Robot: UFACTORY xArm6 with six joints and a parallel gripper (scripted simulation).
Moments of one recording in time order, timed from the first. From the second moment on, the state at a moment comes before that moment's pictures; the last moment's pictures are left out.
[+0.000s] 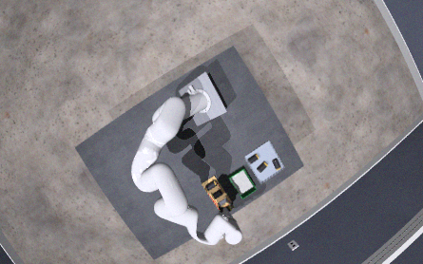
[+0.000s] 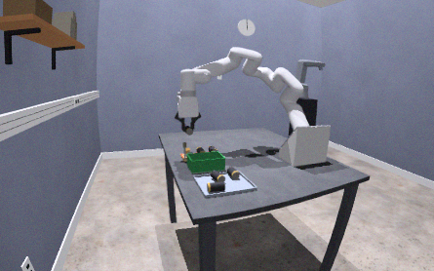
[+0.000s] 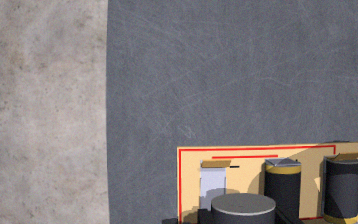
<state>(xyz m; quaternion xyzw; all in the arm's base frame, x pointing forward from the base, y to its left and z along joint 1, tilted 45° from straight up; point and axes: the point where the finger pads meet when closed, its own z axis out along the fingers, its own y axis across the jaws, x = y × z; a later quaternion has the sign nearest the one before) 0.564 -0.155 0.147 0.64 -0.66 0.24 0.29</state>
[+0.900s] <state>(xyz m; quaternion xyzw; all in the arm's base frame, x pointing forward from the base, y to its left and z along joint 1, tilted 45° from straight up) 0.563 -0.177 0.125 0.64 -0.66 0.24 0.30</state>
